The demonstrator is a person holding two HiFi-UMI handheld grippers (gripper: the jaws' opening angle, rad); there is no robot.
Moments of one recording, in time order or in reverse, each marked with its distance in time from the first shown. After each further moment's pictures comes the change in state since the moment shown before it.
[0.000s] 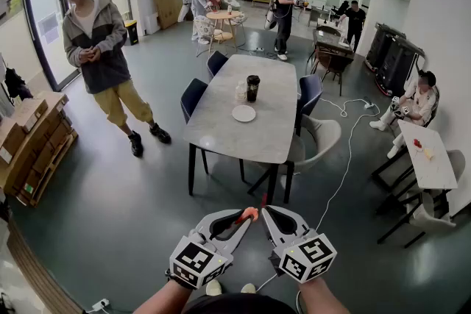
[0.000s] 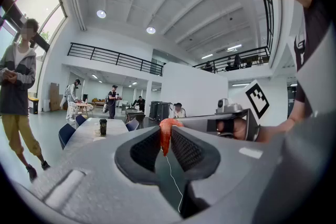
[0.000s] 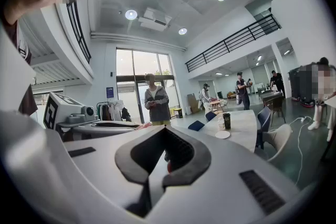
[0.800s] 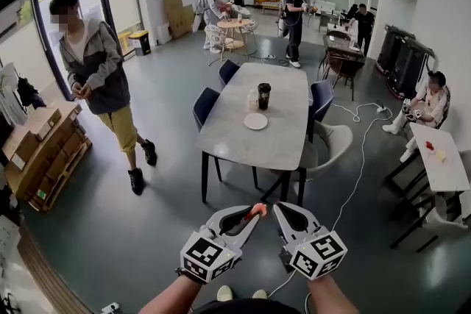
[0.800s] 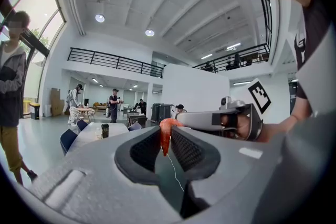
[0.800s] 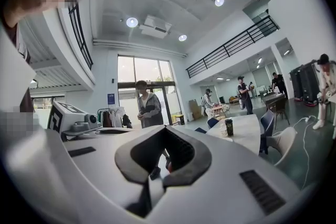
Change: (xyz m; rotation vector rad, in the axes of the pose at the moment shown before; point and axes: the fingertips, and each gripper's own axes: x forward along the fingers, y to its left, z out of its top) left arm 0.015 0.007 0.004 0.020 -0.018 0.013; right arm -0.002 -0.013 0.017 0.016 -0.074 0.020
